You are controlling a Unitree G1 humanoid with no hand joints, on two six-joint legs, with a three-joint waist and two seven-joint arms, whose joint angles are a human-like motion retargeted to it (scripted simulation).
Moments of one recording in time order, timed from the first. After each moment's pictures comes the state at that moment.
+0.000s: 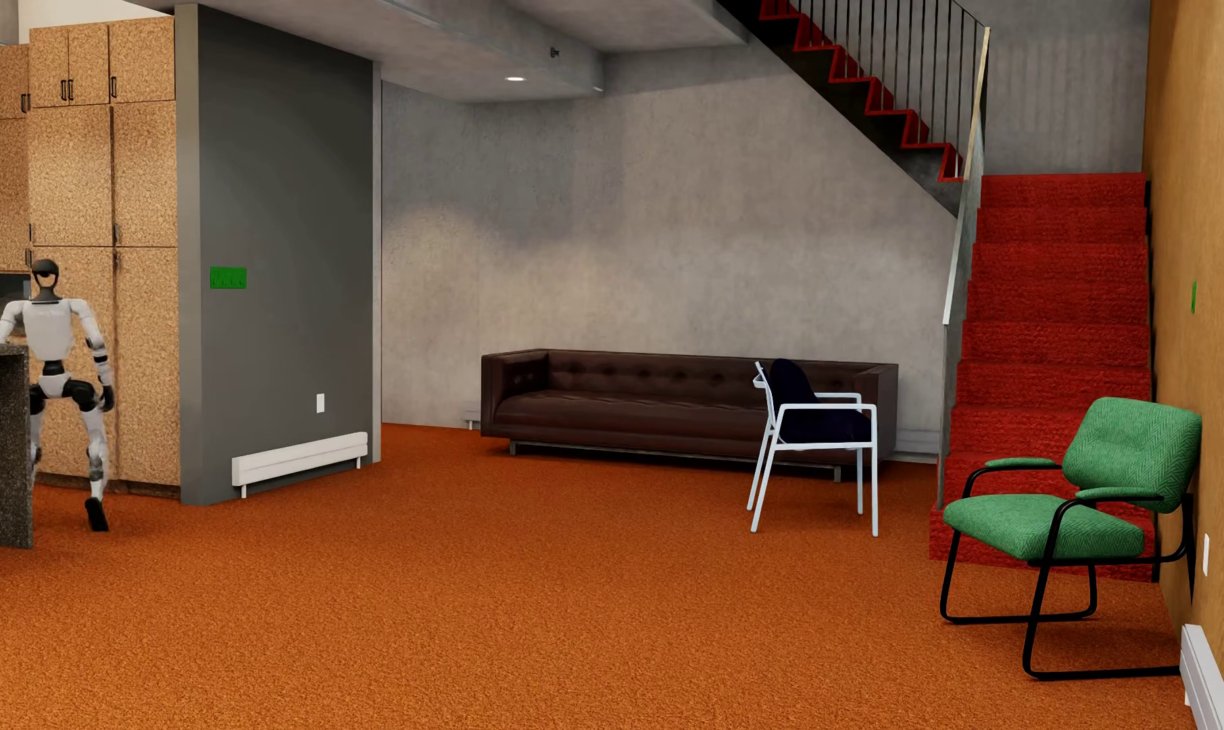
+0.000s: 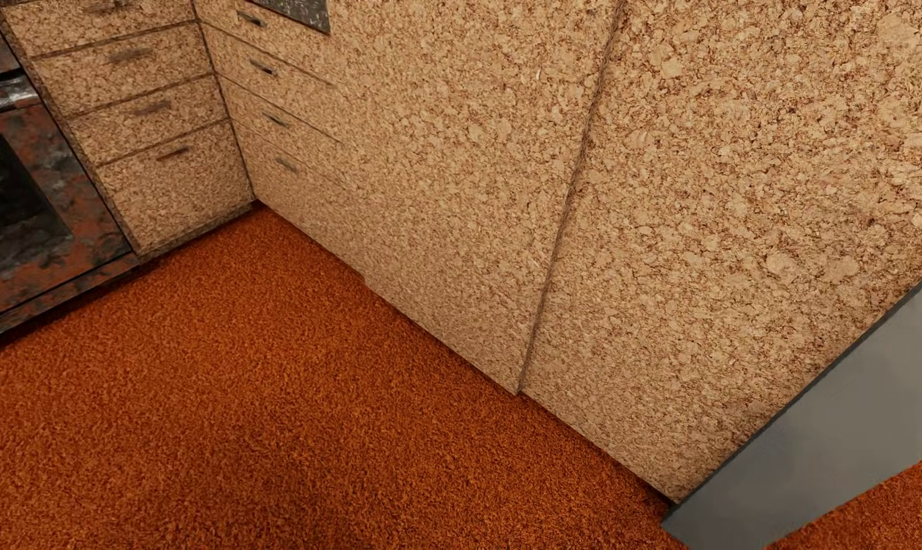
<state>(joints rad) -0.17 -0.05 0.16 0.22 -0.10 0.05 0.00 0.00 0.04 0.77 0.83 0.39 0.40 -0.24 0.52 0.41 -0.40 0.00 0.00 -0.22 0.45 0.72 0.89 0.00 0.00 0.00 0.00 0.00 0.00</state>
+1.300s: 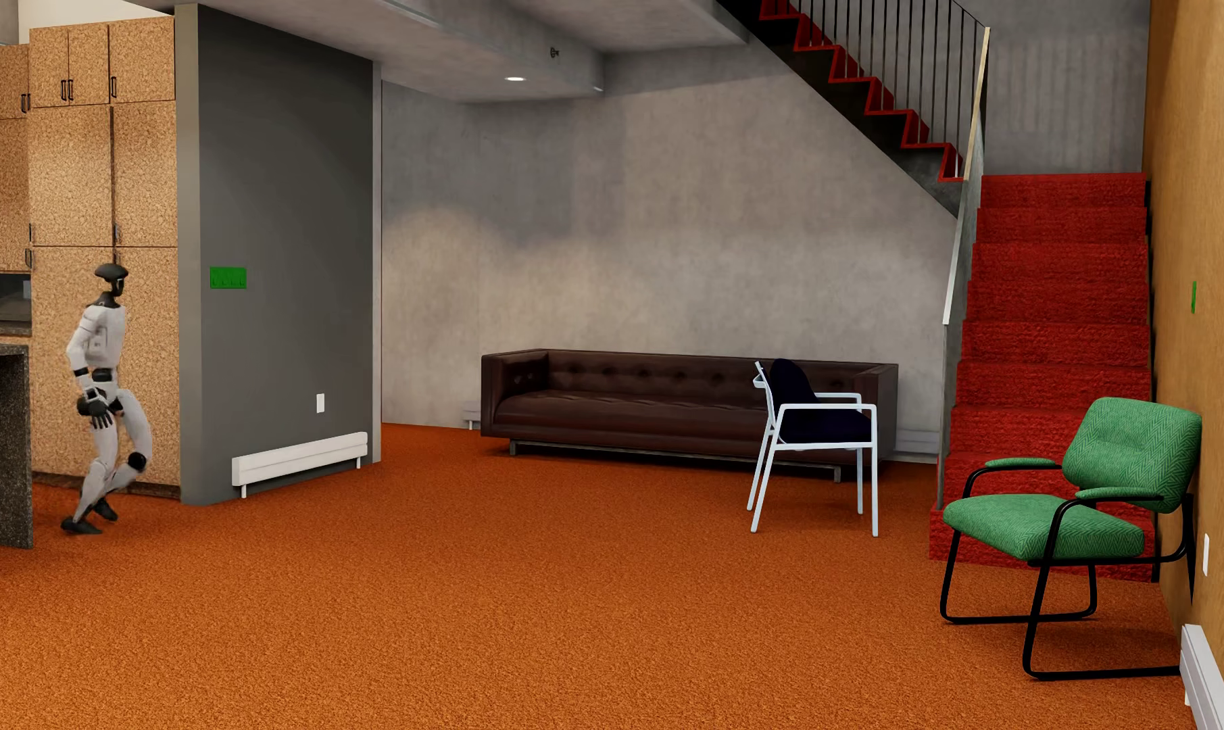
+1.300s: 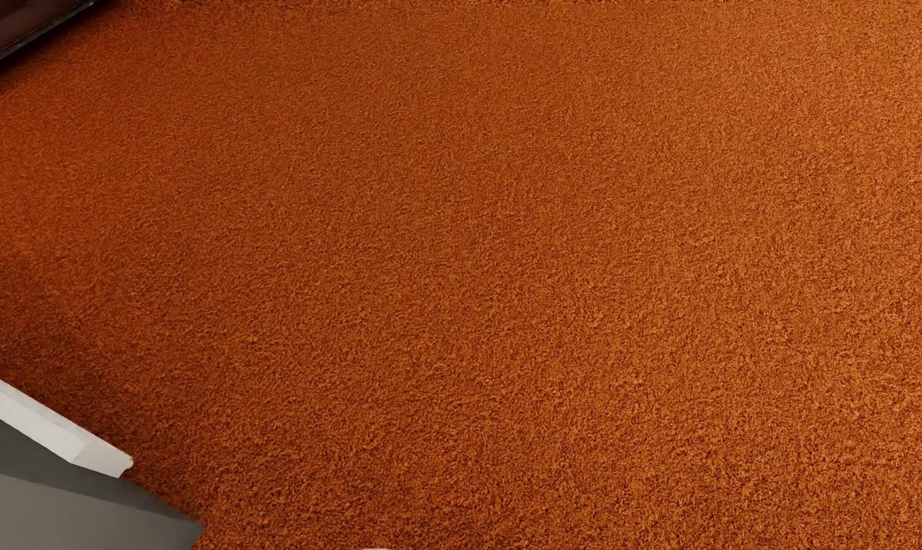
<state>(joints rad) -0.34 -0.10 0.13 0.14 0.21 0.07 0.00 0.00 0.11 1.18 0.58 0.48 0.26 -0.27 -0.22 0.38 -0.41 0.00 0.00 -0.37 0.37 0.82 0.72 0.00 0.00 0.00 0.00 0.00 0.00</state>
